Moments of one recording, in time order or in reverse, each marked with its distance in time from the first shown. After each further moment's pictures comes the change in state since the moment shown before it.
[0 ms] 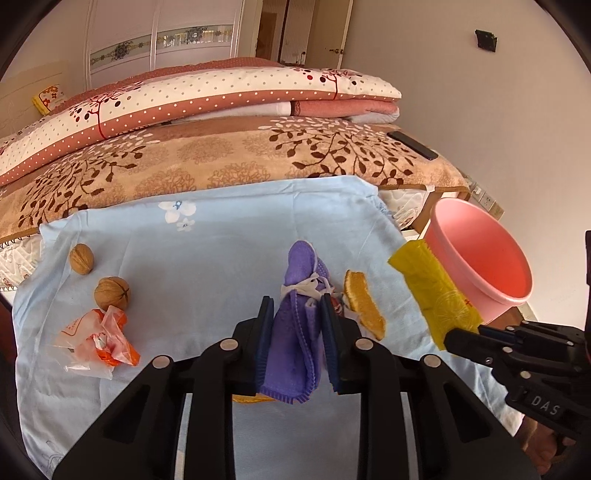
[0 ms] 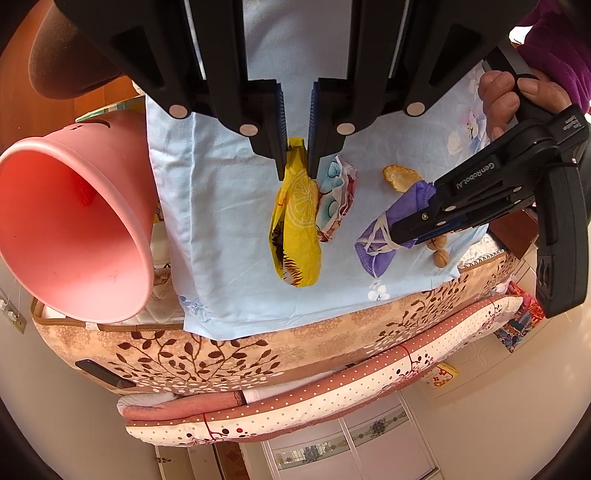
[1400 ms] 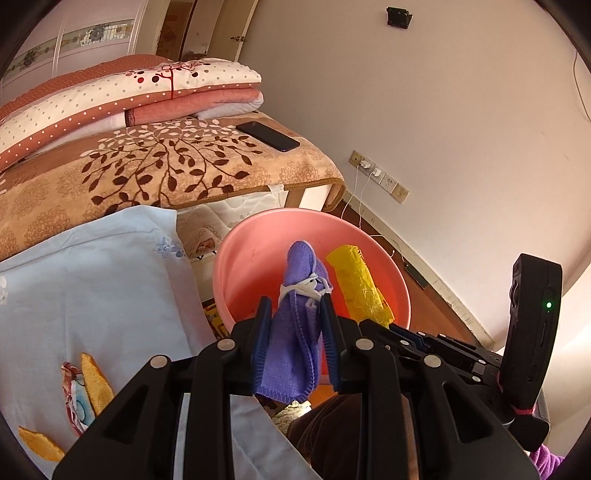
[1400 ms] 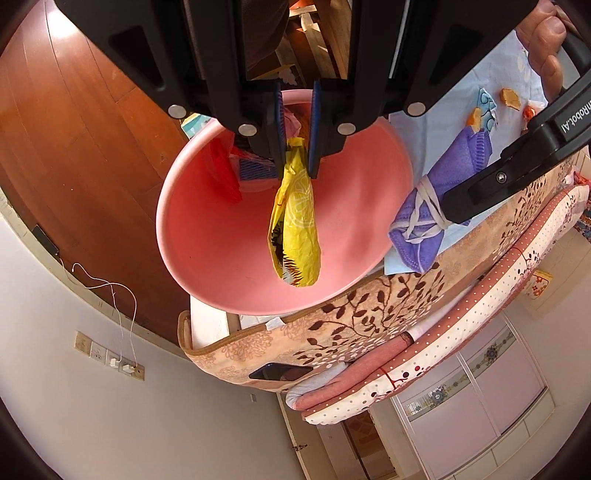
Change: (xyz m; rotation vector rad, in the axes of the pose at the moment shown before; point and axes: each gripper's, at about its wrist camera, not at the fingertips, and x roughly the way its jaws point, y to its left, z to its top) left arm 0.057 -0.191 0.052 0.126 0.062 -0.349; right arm -0.055 -0.179 0.003 0.350 -0.136 -0.290
